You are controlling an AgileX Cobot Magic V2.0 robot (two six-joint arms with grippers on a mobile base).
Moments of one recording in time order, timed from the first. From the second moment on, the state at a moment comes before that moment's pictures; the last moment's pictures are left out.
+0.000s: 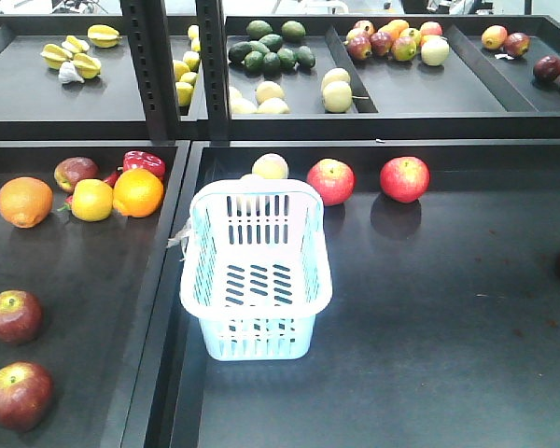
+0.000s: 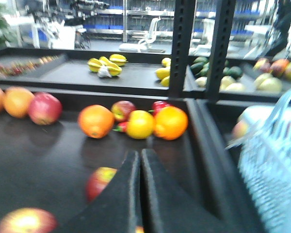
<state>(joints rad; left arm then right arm) 0.11 -0.01 0.02 -0.16 0.14 0.04 -0.05 -0.01 0.03 -0.03 0.20 0.07</state>
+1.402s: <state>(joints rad) 0.11 0.19 -0.63 -1.20 0.37 0.38 -0.05 -0.01 0.03 -0.03 0.20 0.07</state>
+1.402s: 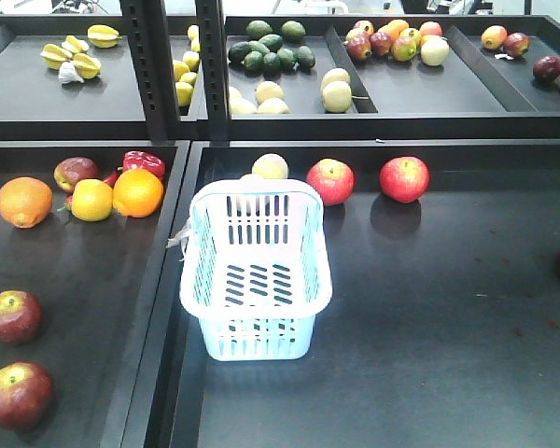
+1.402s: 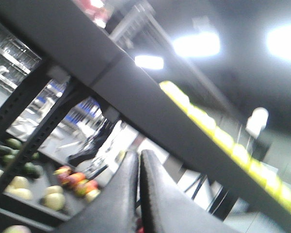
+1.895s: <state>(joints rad) 0.10 0.81 -0.98 -1.19 0.75 0.98 -0.05 -0.01 0.03 -0.03 0.20 0.07</state>
